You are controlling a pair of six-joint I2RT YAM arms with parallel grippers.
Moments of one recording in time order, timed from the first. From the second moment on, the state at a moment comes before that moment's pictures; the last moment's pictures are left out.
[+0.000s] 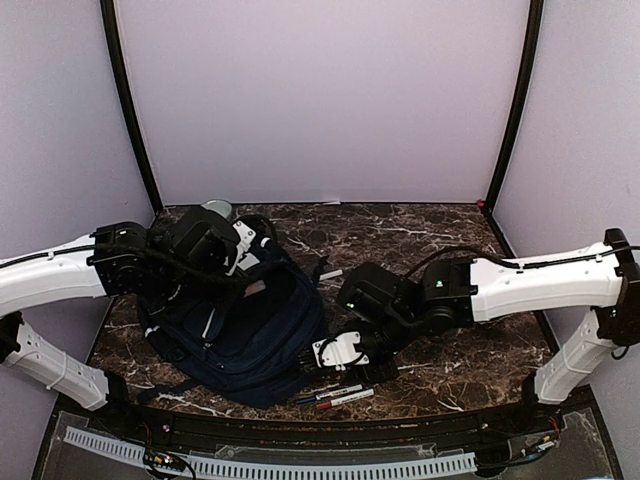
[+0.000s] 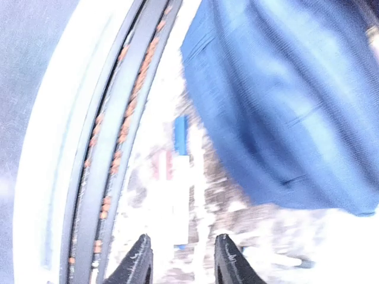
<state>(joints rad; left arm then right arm) -1.09 1.24 1.16 -0.82 -0.49 -0.23 1.28 1.55 1.19 -0.70 -0.15 -0.58</state>
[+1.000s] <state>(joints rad) -1.08 1.24 1.09 -0.75 -0.44 -0.30 1.27 1.84 1.17 -0.61 -0.07 -0.45</state>
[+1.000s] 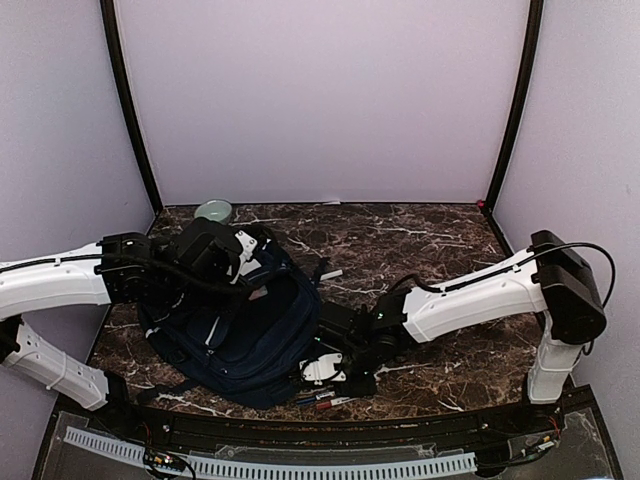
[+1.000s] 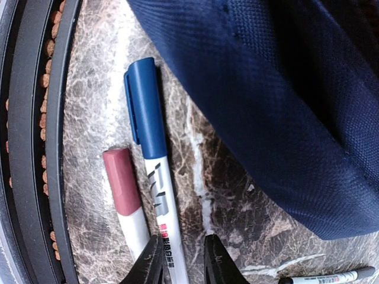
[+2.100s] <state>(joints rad) -1.08 1.21 1.08 -0.76 -0.43 -0.30 1.27 1.82 1.28 -0.78 0.00 -0.53</state>
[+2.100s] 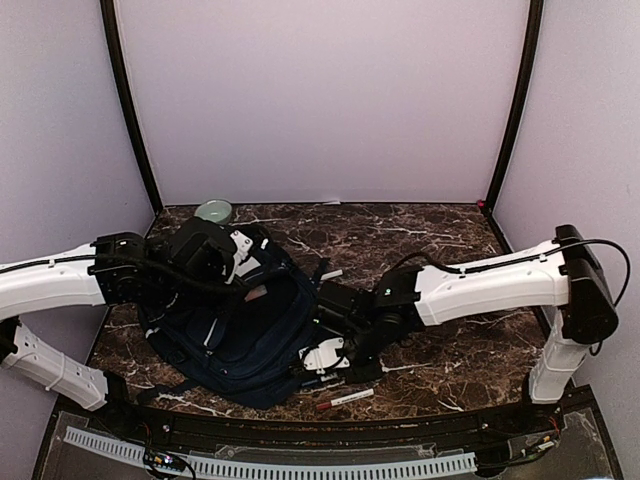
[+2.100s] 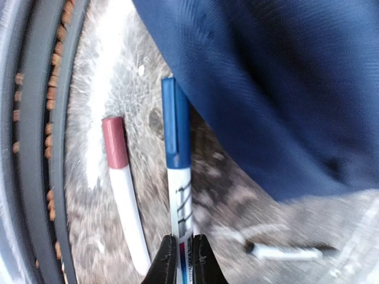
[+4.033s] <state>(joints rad) -1.07 1.11 1.09 -0.80 -0.39 -0.31 1.30 1.61 1.36 -0.59 -0.10 -0.67</state>
